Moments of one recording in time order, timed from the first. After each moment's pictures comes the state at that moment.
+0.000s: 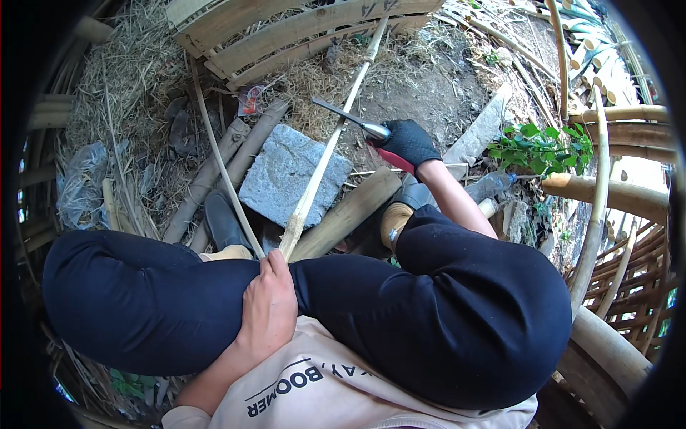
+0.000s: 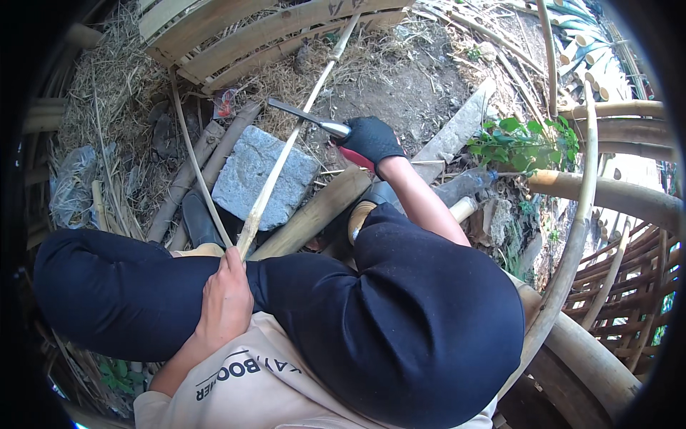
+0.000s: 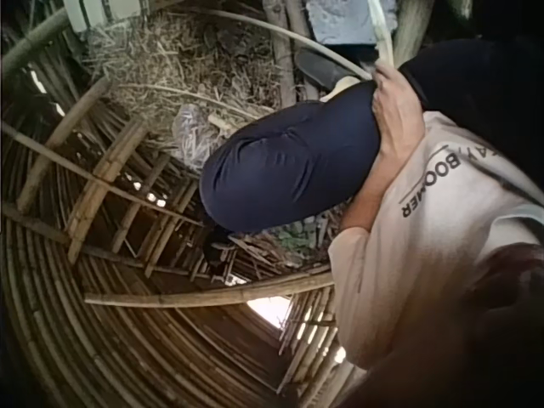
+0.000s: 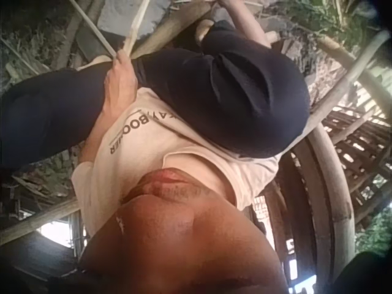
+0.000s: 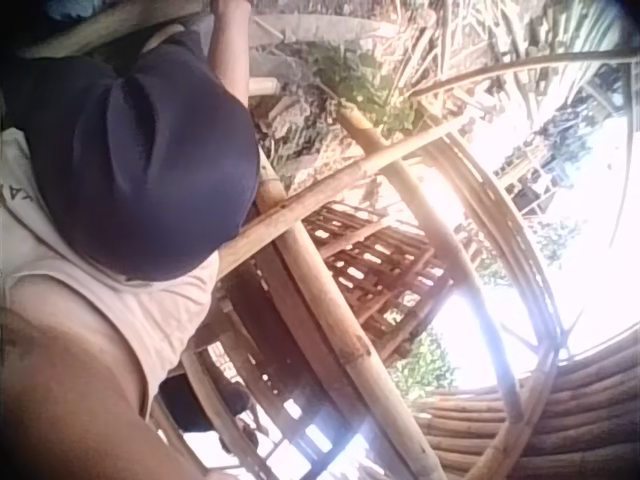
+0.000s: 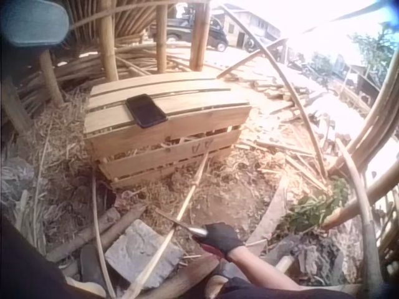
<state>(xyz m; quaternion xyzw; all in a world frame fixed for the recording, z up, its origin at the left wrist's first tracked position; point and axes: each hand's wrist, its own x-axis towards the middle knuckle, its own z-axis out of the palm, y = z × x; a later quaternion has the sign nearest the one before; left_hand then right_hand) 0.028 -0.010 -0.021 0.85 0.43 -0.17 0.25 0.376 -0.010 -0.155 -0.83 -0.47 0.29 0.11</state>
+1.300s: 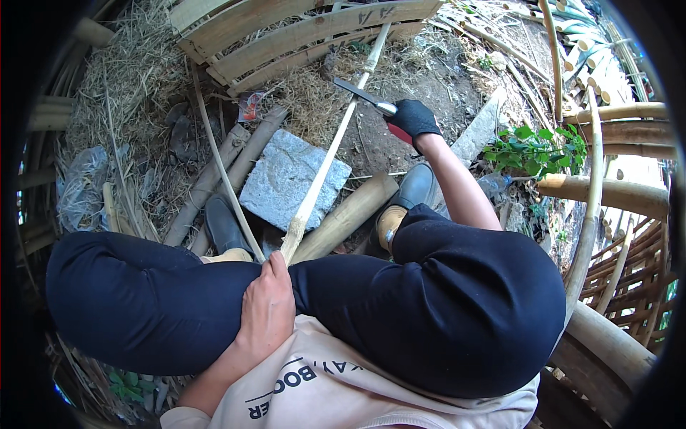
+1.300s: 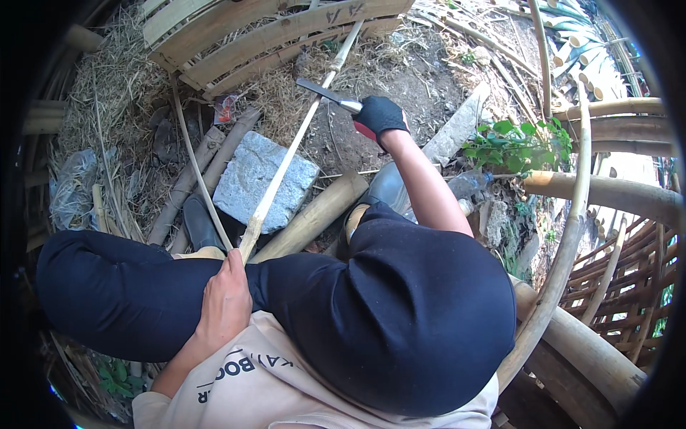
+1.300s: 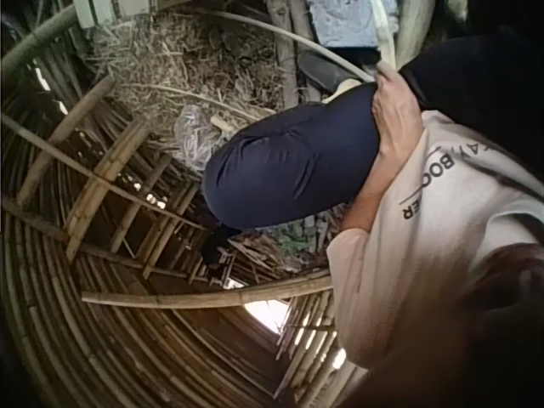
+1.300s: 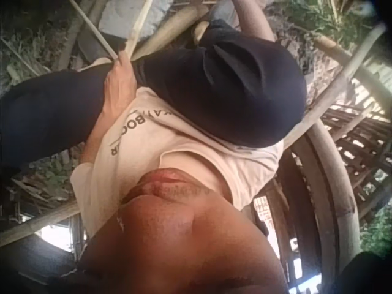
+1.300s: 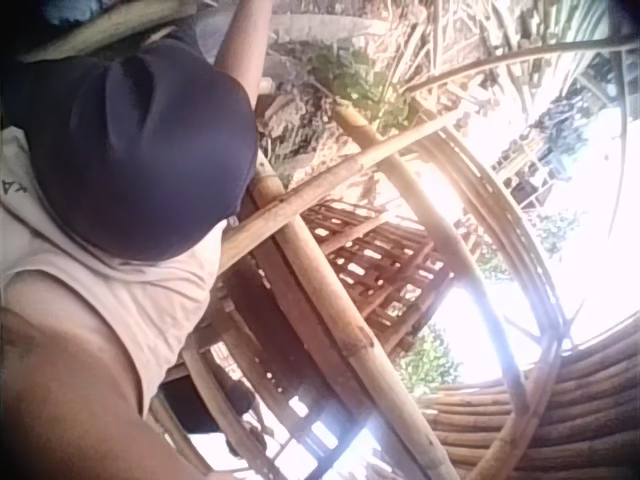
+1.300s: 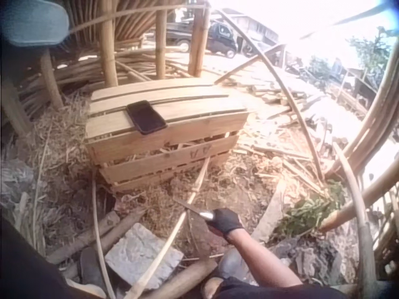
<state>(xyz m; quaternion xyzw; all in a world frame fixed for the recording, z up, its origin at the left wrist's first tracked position) 0.026 -0.006 -0.012 0.86 0.41 -0.18 0.26 0.433 0.022 -0.178 -0.87 -0.45 0.20 0.05</state>
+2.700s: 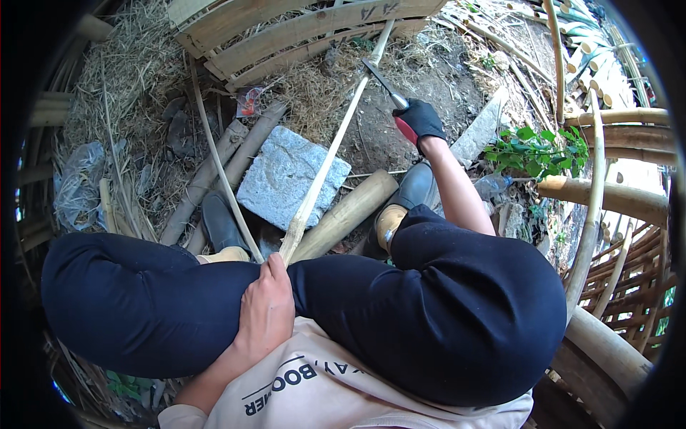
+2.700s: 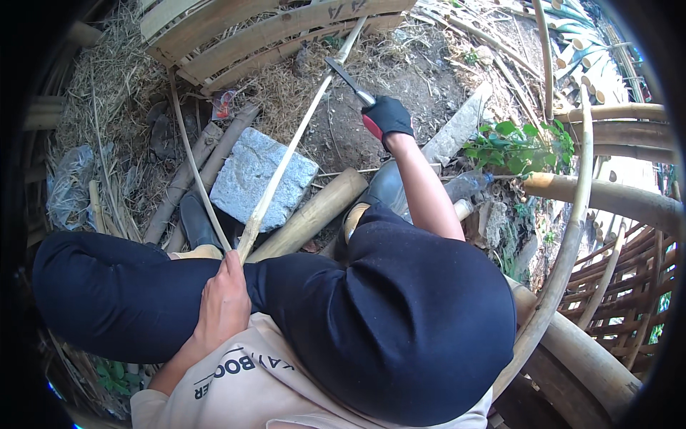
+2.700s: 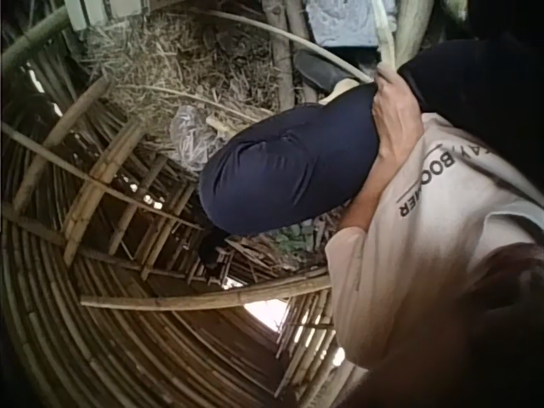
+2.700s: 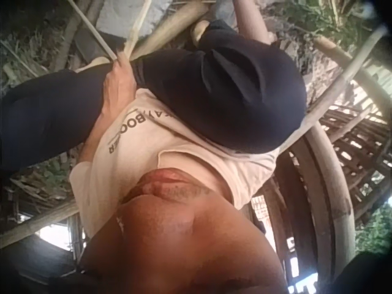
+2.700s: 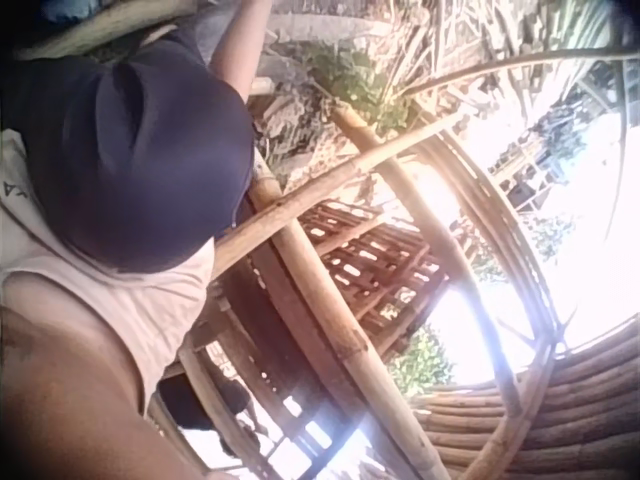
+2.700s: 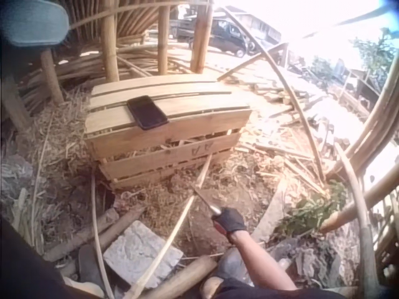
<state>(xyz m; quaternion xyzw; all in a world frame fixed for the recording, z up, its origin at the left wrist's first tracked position) 0.024 -0.008 -0.014 0.87 0.39 -0.17 0.24 0.453 0.011 -0.210 -0.90 -0.38 0.20 0.11</state>
